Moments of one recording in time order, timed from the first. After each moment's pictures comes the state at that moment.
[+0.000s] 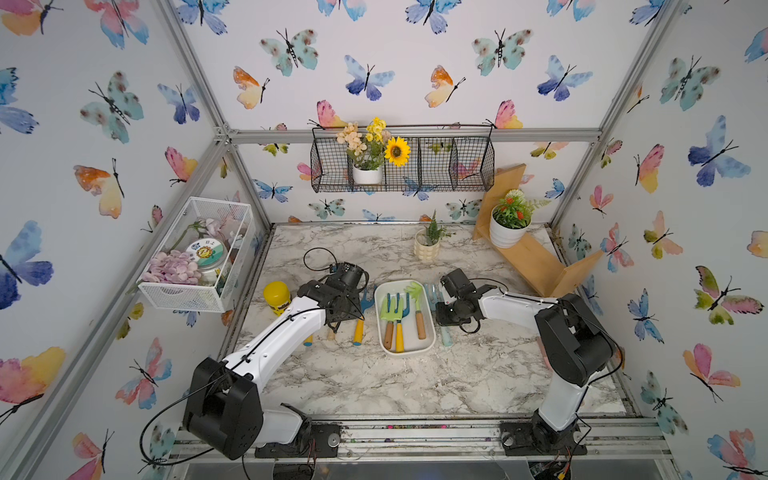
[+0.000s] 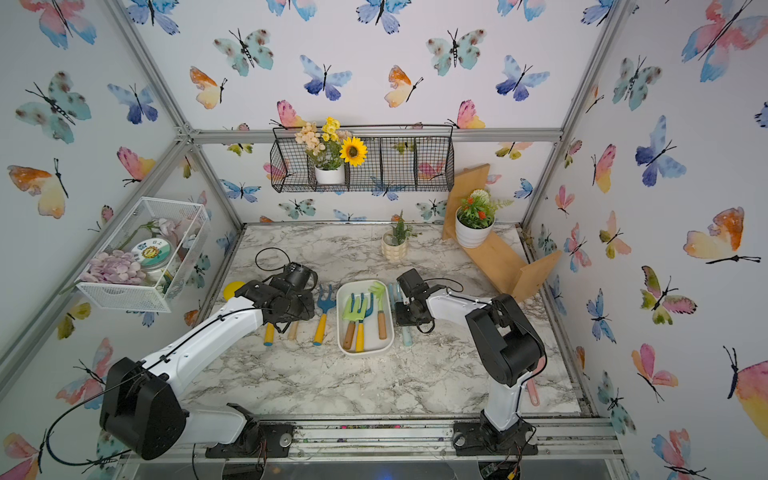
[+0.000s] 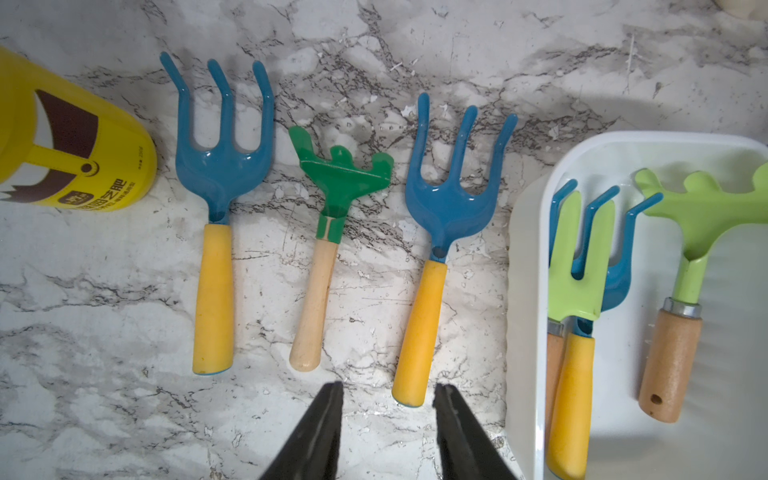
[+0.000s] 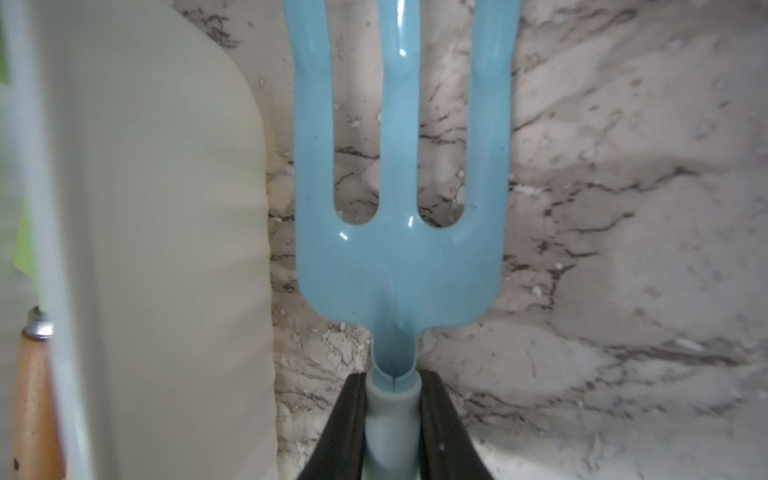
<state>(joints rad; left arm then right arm) -0.48 1.36 1.07 -0.84 -0.22 -0.57 0.60 1.82 1.06 -0.39 -0.10 0.44</state>
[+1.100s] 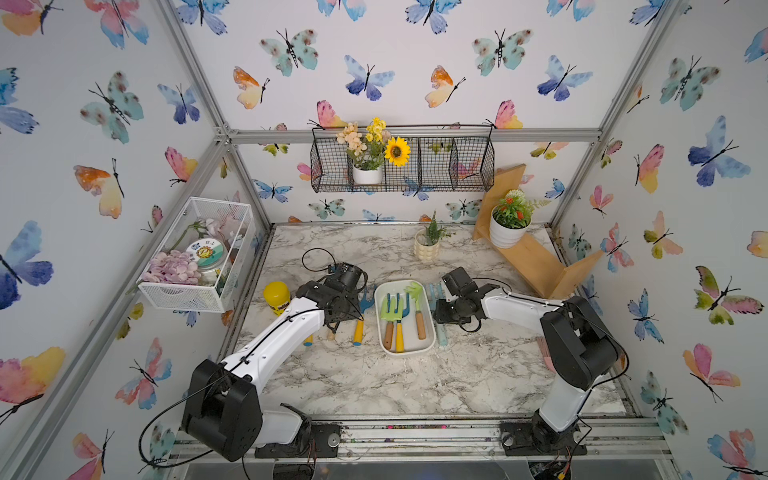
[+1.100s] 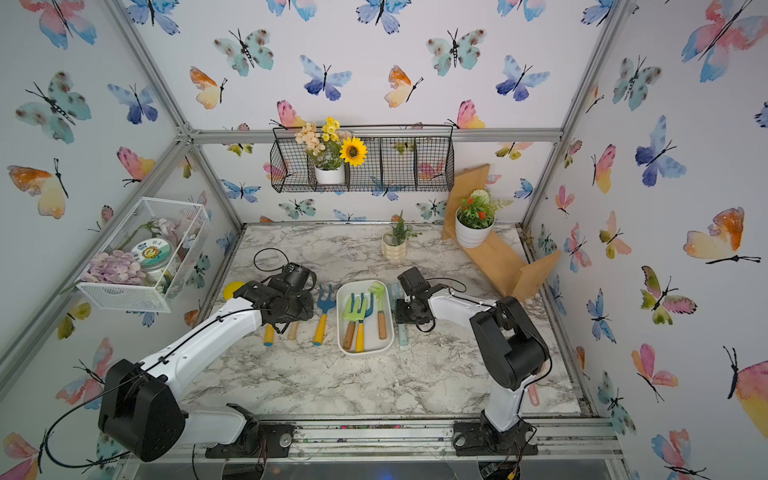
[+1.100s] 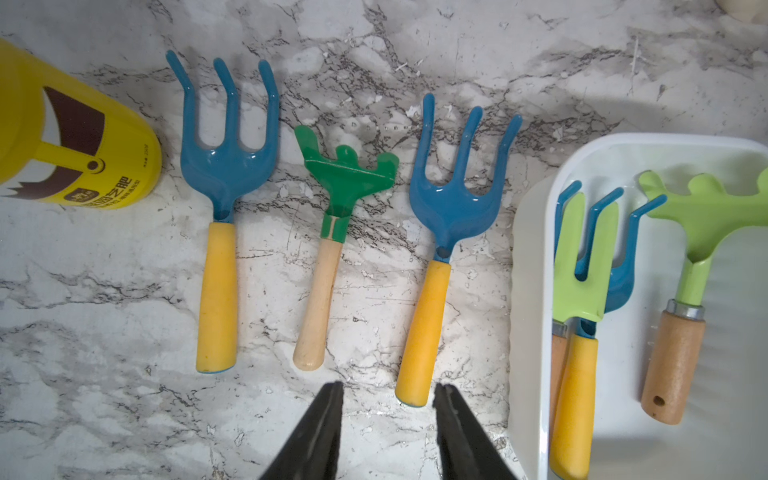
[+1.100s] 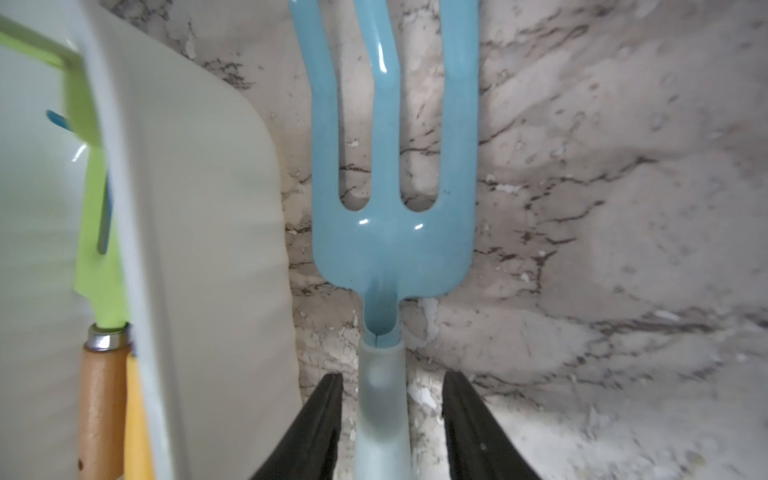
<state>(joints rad) -0.48 1.35 1.06 -0.84 -0.22 -0.57 0.60 1.76 1.06 -0.41 -0.10 0.51</state>
